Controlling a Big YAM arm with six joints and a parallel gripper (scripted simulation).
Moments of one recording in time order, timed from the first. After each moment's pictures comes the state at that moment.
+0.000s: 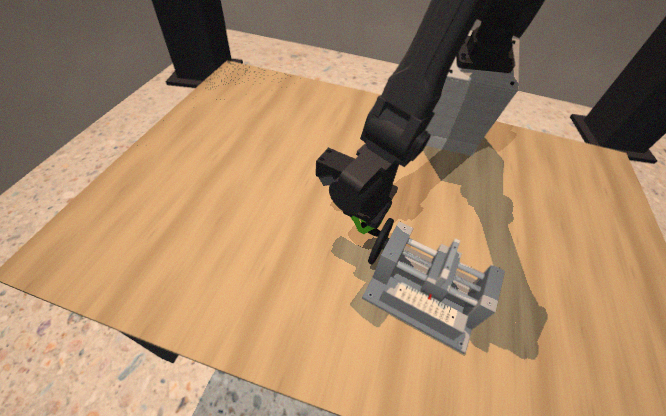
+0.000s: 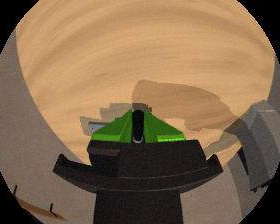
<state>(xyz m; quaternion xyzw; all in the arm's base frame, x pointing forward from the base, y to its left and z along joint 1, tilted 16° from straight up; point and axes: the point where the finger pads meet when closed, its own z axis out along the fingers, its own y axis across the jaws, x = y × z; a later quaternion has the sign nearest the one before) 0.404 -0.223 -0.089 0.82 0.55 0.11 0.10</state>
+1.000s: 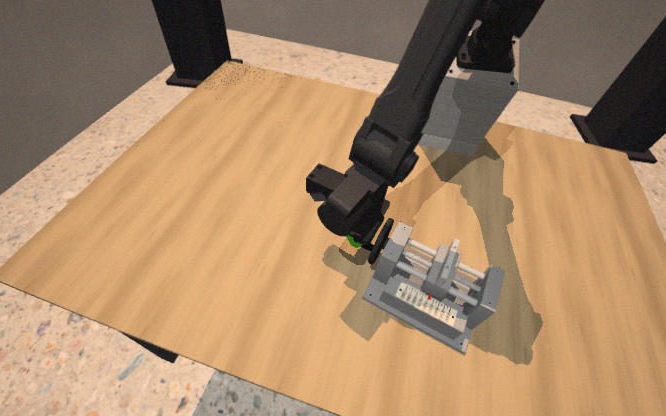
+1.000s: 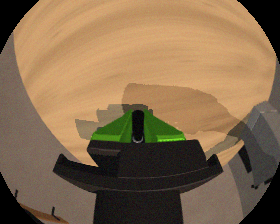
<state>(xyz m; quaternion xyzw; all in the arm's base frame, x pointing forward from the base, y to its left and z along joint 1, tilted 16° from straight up) 0.433 -0.234 -0.095 0.82 0.55 0.10 0.09</state>
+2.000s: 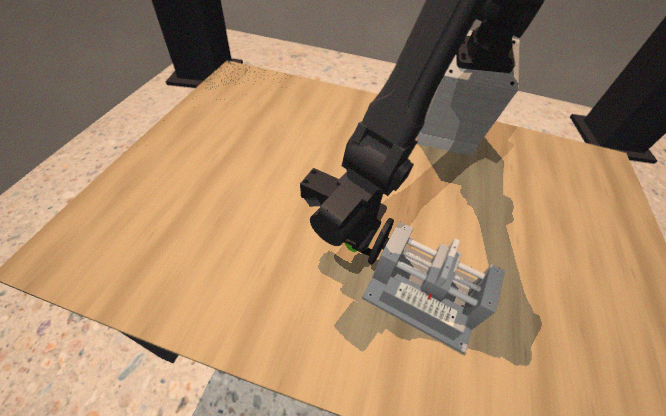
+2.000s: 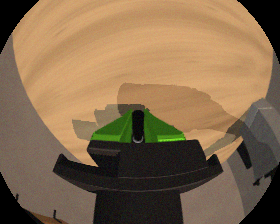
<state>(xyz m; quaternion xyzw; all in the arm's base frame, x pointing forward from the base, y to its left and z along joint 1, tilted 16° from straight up) 0.444 -0.239 -0.089 0.82 0.55 0.10 0.08</state>
